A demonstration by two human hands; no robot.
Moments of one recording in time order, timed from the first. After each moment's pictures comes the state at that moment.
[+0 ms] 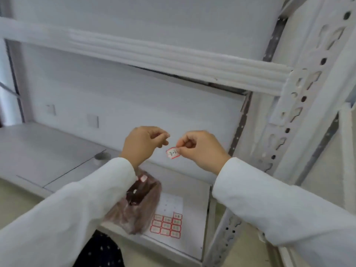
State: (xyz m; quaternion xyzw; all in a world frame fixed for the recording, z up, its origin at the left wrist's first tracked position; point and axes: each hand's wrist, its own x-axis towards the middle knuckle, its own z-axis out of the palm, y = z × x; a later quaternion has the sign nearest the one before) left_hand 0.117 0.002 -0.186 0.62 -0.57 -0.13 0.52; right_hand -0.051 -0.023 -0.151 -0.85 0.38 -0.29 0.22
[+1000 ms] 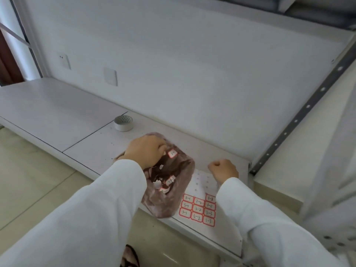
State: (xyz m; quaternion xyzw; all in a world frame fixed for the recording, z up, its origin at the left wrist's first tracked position) left_hand 0.205 -0.060 -0.318 0.77 -0.62 -0.07 0.12; right_hand -0.001 -0.162 -0.379 -0.69 0.65 -0.14 0.29
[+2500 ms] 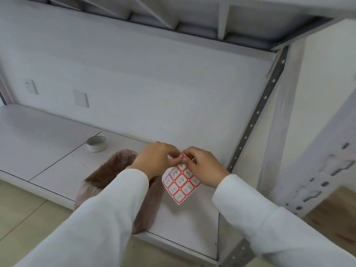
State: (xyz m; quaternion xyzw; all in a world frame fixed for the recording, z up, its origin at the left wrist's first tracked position) left_hand 0.120 -0.089 -0.283 0.66 -0.71 -0.10 0.22; right_hand -0.034 -0.120 -0.277 -0.83 0.45 -0.18 0.28
